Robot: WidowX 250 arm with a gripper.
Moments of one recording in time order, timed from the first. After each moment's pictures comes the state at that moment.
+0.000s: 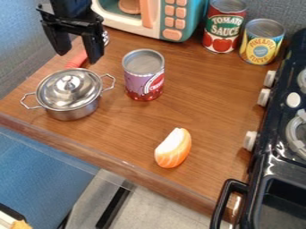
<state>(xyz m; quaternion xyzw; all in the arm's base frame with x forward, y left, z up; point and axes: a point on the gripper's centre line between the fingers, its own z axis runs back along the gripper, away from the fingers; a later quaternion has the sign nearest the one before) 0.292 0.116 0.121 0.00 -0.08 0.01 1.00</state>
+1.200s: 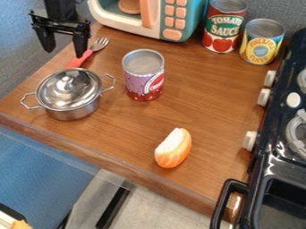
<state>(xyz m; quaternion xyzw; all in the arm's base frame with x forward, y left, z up) 0.343 0.199 0.069 0.06 -0.05 0.14 0.99</state>
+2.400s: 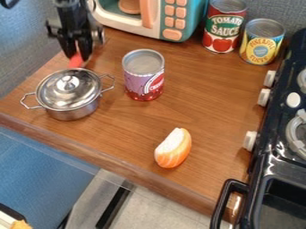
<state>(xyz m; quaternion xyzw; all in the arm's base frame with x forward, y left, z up) 0.365 0.186 0.076 0.04 -0.10 0.13 0.99</state>
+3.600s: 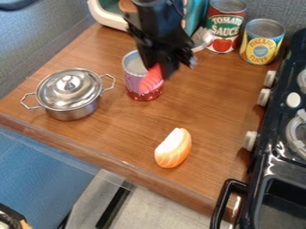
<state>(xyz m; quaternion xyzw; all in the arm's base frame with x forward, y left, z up) 0.307 -0.022 0.116 0.00 -0.14 -0.14 0.98</state>
